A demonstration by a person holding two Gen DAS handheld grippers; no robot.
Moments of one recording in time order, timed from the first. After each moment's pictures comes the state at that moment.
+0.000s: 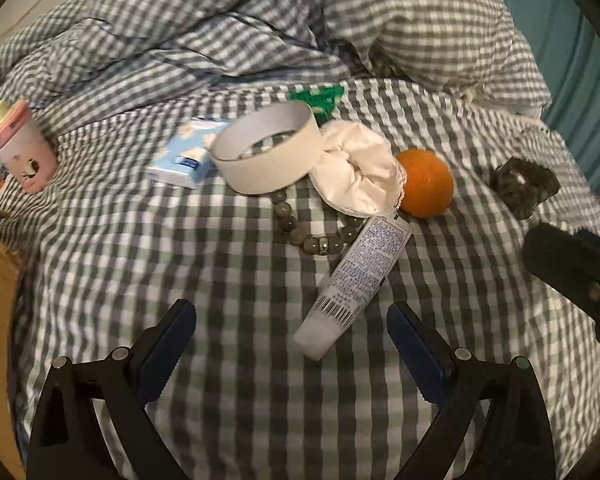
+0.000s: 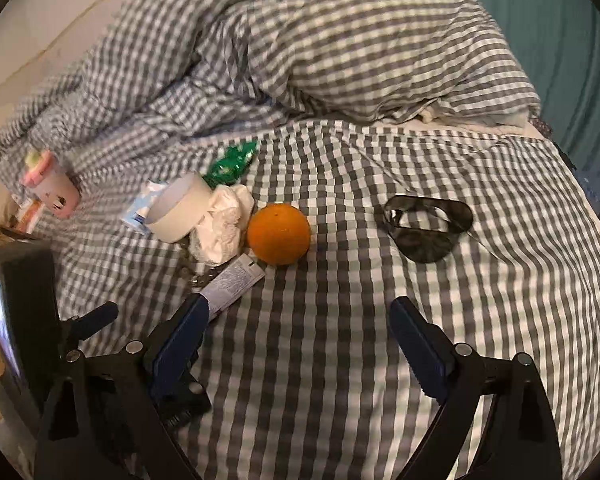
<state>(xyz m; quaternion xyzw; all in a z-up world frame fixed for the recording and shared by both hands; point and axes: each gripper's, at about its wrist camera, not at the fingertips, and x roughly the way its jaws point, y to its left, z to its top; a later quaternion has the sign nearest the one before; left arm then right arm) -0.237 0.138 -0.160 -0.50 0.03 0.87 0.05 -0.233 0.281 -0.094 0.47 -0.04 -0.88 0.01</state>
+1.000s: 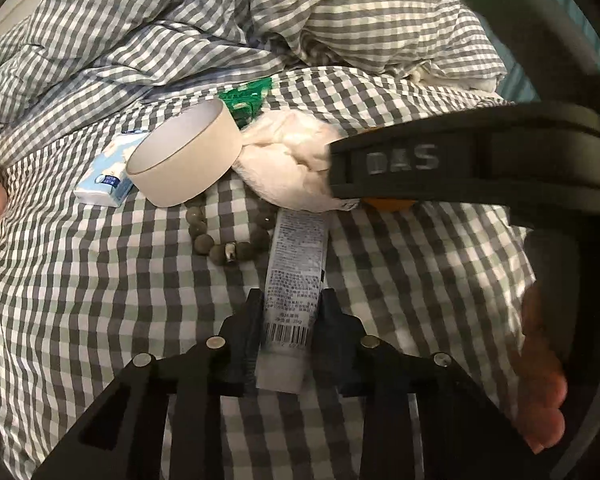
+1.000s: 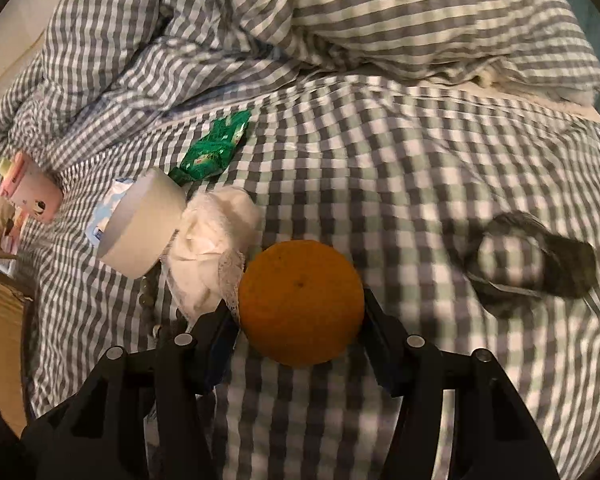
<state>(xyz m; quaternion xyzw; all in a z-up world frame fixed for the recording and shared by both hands) -0.239 0.160 -0.164 -0.48 0.05 0.86 0.14 -0.306 0.288 -0.149 0.52 -0.08 -0.85 0.05</state>
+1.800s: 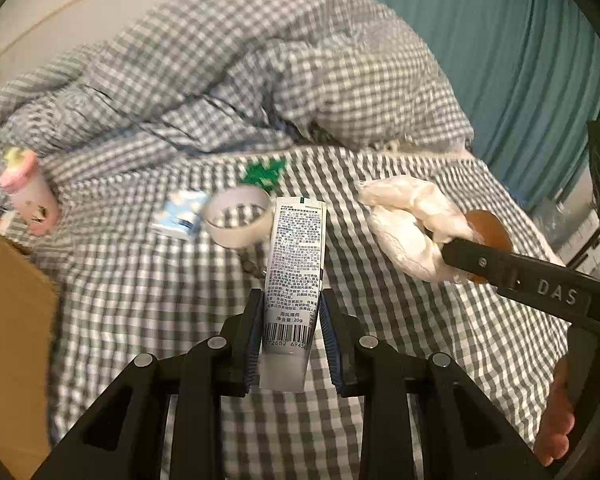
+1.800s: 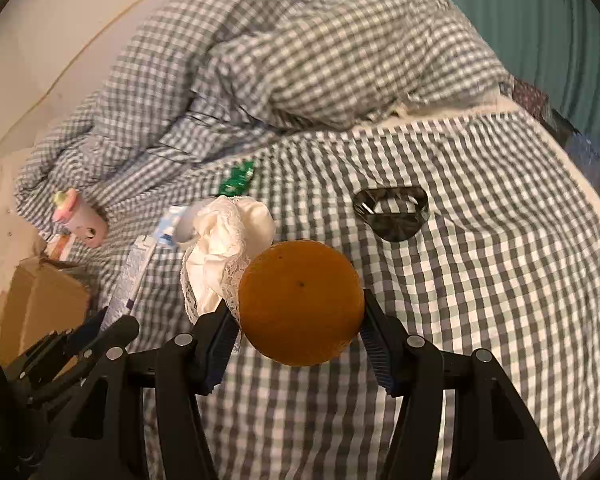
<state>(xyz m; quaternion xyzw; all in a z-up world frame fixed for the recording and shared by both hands) -0.165 0.121 -0.051 -0.41 0.01 0.90 0.13 -0.180 0.313 -0.046 0.44 -0.12 -0.89 0.03</state>
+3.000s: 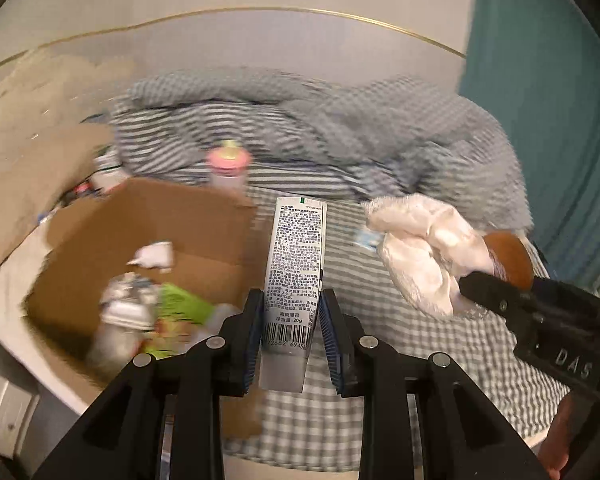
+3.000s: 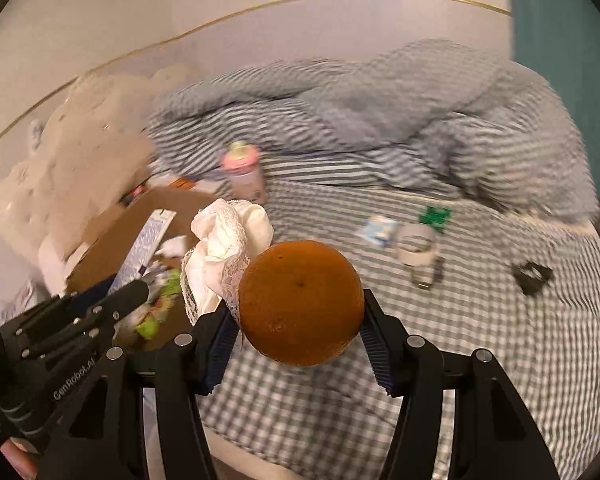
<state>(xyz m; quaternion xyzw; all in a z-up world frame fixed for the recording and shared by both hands) -0.043 -0.124 0.041 -0.36 -0.08 0.93 -0.03 -0.086 0.047 0.054 0.39 0.01 -0.90 0.19</state>
